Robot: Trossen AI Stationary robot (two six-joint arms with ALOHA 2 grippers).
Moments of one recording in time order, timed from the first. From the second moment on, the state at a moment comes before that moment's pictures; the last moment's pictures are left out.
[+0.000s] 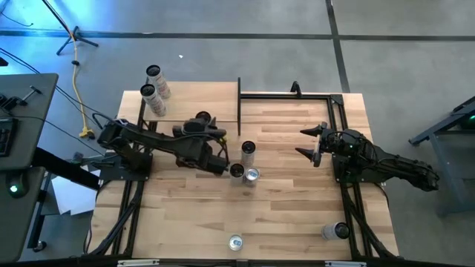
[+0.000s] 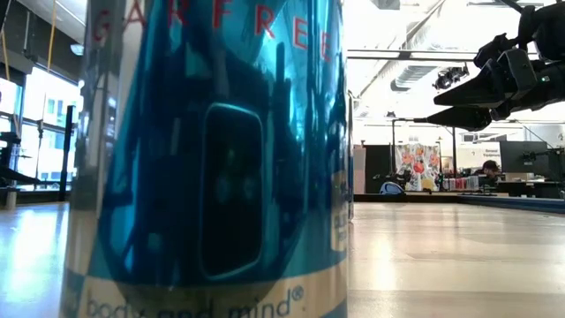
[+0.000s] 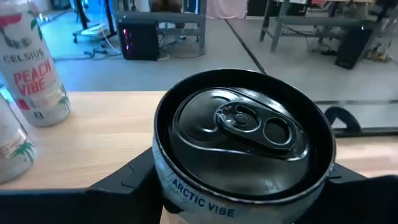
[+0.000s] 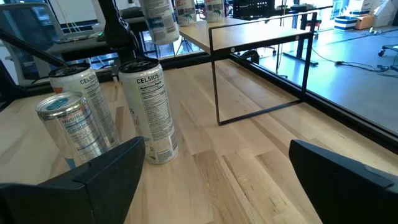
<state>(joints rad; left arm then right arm) -0.19 1.74 1.52 -1.57 -1.28 -1.89 -0.33 0.09 0.06 -0.13 -0.06 0.09</state>
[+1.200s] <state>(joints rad) 0.25 1.62 1.50 -1.56 -1.26 -1.77 -0.33 0.09 0.06 -0.13 -0.06 0.09</state>
